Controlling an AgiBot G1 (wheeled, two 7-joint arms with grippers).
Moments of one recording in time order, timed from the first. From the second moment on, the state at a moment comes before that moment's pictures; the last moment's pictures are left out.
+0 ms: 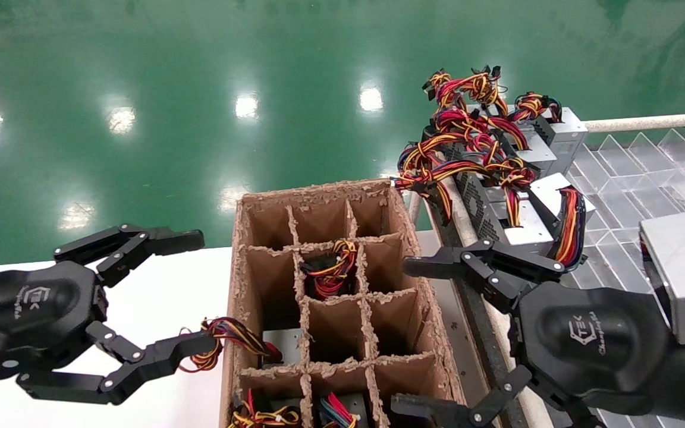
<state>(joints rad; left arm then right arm) -1.07 0.53 0.42 -1.20 0.59 1.38 -0.09 1.08 -0.61 -0.28 1.28 -0.73 -1.49 0.19</state>
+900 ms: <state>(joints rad) -1.07 0.53 0.42 -1.20 0.59 1.38 -0.09 1.12 -0.68 -0.35 1.31 -0.86 -1.45 0.21</state>
